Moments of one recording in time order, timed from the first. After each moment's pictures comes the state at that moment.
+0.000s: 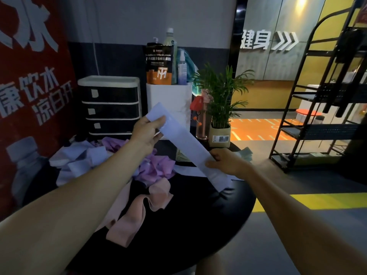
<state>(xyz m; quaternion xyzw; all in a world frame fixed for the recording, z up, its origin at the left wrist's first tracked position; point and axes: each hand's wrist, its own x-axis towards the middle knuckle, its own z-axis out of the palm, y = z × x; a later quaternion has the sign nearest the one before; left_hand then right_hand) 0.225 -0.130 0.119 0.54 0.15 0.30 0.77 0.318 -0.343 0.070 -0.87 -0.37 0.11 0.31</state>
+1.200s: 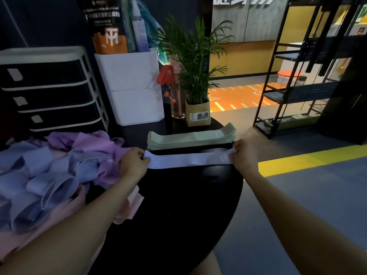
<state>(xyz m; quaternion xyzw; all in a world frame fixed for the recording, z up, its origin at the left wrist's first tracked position) 0.294 -0.138 -0.027 0.87 0.30 0.21 0.33 0.414 -0.408 -0.041 -0.92 -0.05 -0.10 0.38</state>
